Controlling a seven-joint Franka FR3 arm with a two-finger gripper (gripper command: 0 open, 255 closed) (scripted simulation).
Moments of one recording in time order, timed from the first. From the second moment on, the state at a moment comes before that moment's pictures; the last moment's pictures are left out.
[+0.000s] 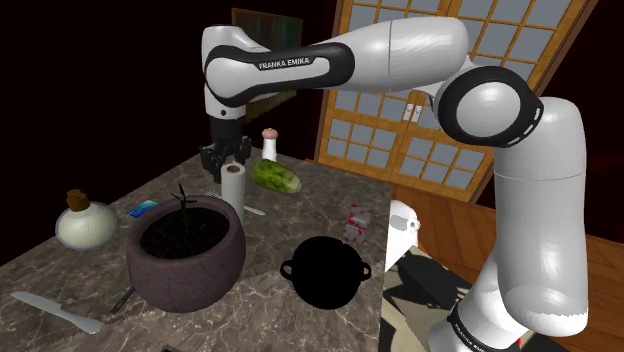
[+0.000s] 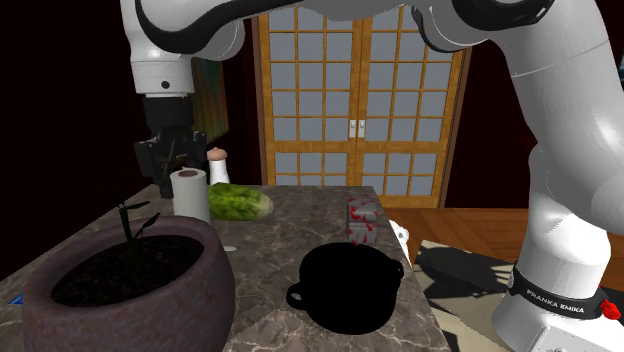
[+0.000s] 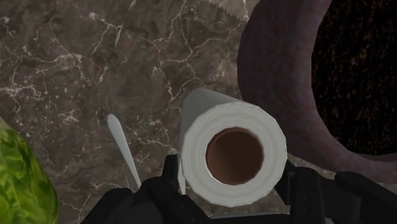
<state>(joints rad) 0.21 0.47 0.26 -1.39 -0.06 1.82 0.25</state>
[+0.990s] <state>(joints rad) 0.22 0.48 0.26 -1.17 -0.06 1.61 0.25</state>
